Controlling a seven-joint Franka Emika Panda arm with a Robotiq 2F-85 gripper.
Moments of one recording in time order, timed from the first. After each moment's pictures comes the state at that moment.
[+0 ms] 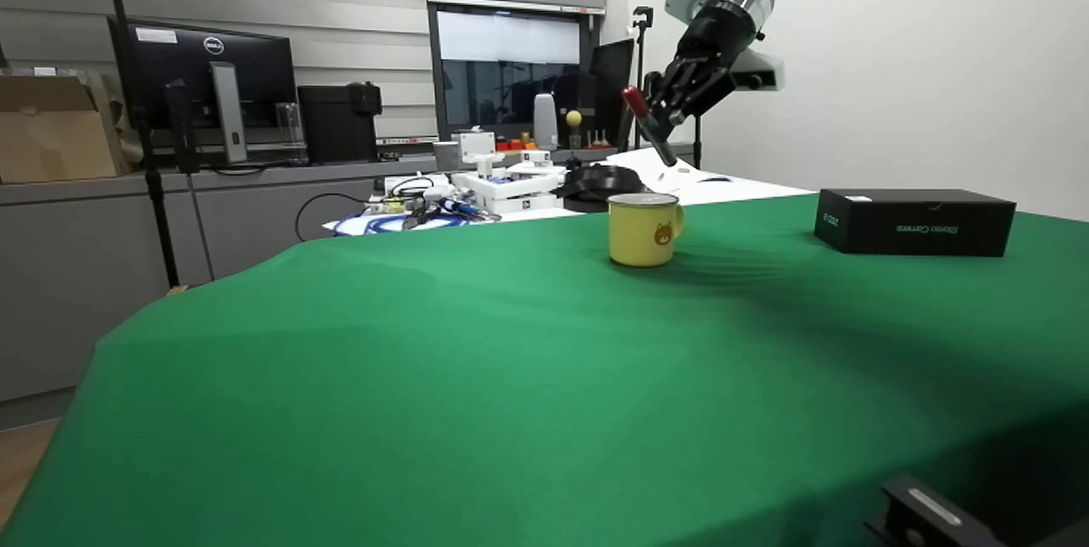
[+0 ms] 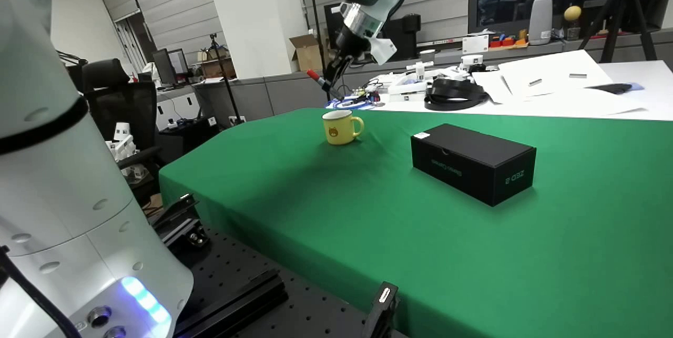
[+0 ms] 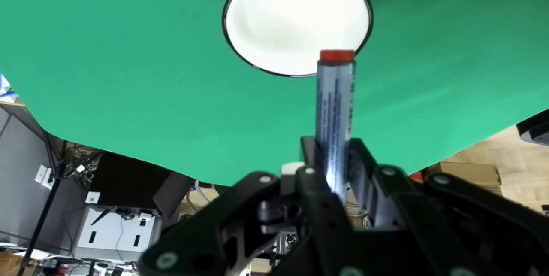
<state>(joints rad) -0.16 0.46 0.12 -1.86 0.72 2.00 -2.32</state>
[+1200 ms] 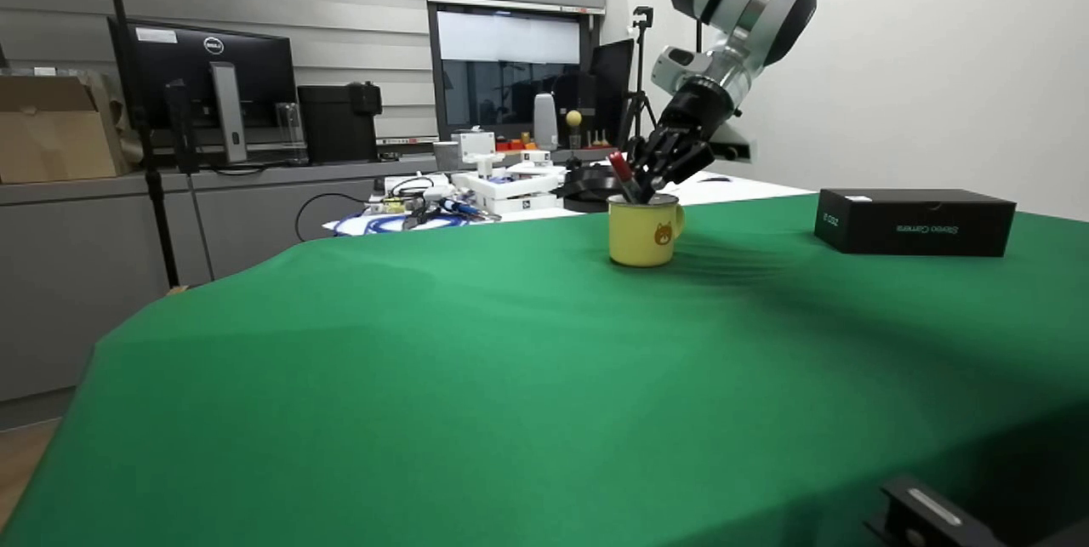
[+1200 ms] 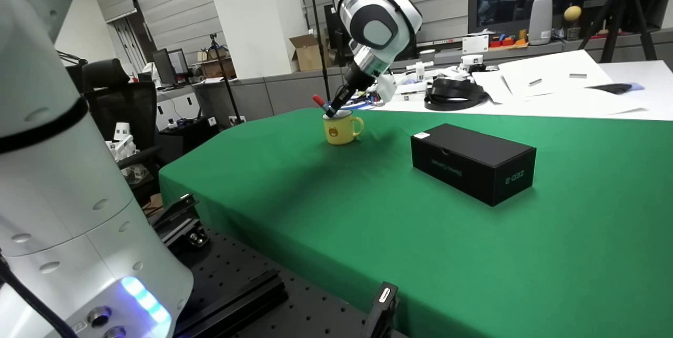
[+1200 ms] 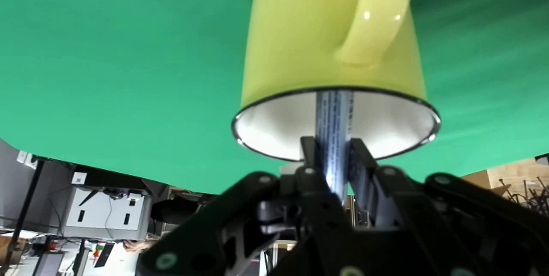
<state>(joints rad) -0.16 0.70 0.13 -1.71 0.77 1.98 -2.42</state>
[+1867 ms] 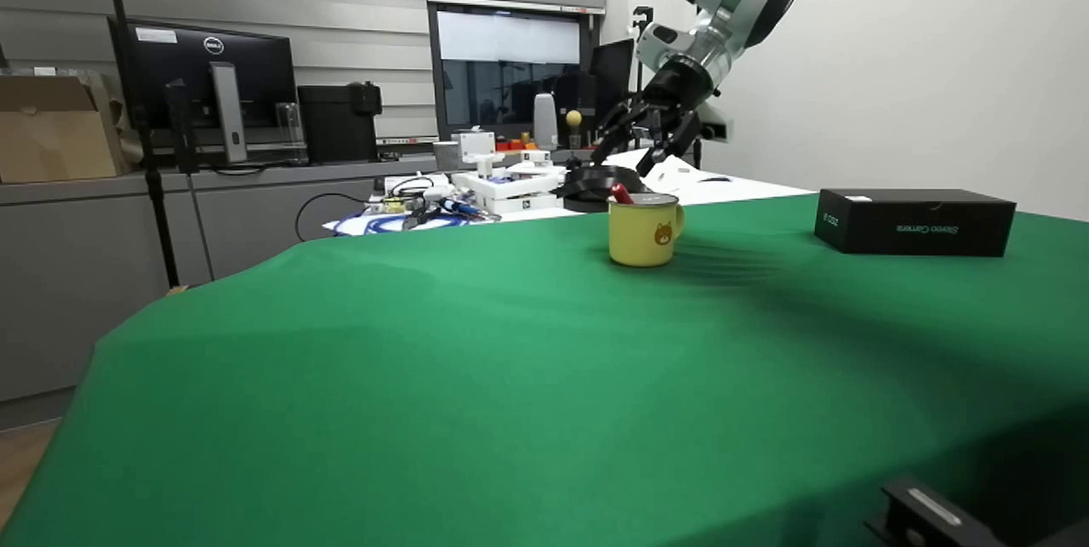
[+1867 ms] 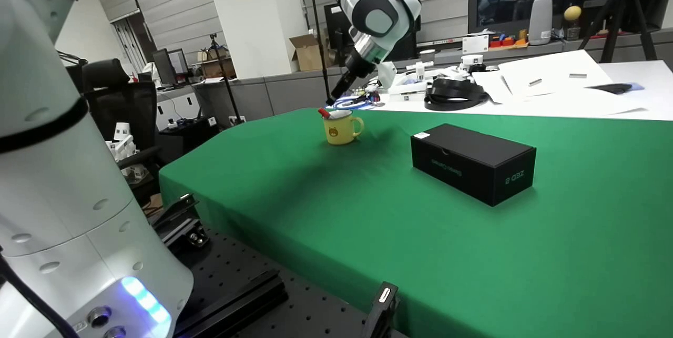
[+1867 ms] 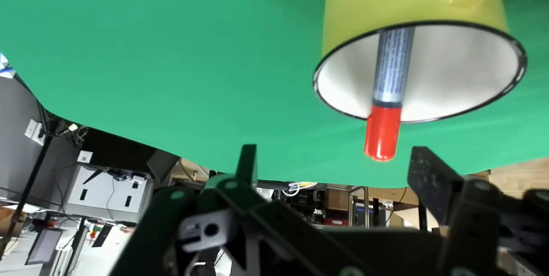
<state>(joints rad) -0.15 0.72 0.15 -1.61 0.77 1.95 -2.41</state>
